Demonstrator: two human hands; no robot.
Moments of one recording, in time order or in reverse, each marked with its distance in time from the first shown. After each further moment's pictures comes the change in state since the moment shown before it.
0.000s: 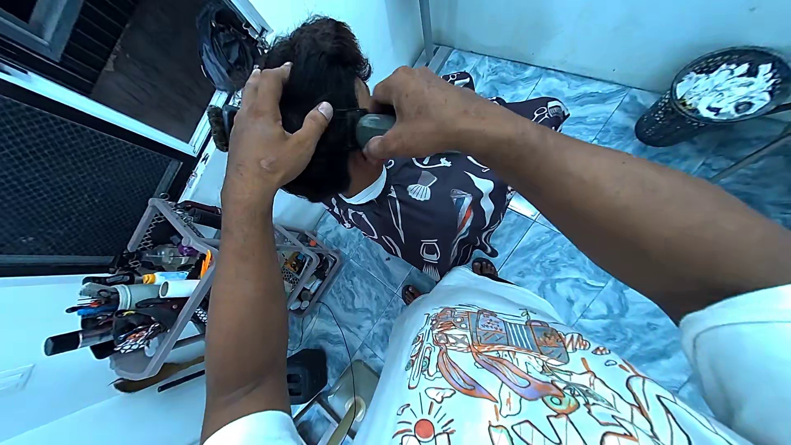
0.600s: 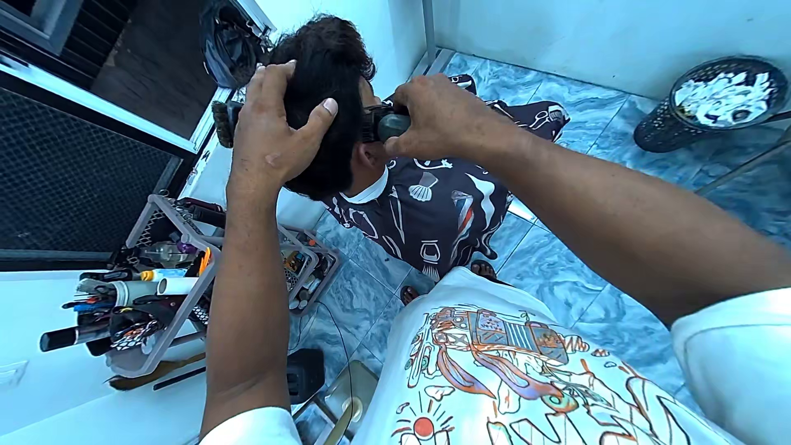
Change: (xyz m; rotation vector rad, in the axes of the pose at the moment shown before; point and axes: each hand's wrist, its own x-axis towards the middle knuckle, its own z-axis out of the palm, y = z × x) left_hand 0.001 0.002 -0.001 -0.007 0.004 -0.022; right_hand 0.002 0.018 0.011 -0.125 0.053 0.093
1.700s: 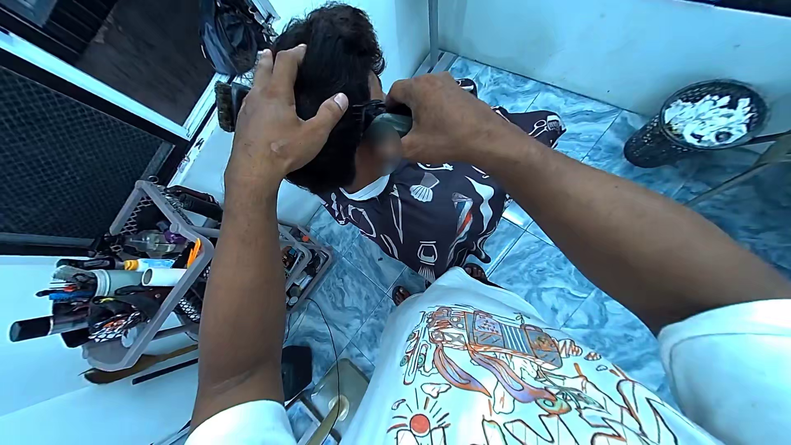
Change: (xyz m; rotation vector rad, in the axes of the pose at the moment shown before) left_hand 0.003 -0.002 0.000 0.069 -0.042 -0.022; right_hand -0.003 -0.006 0.004 0.020 0.068 -0.152
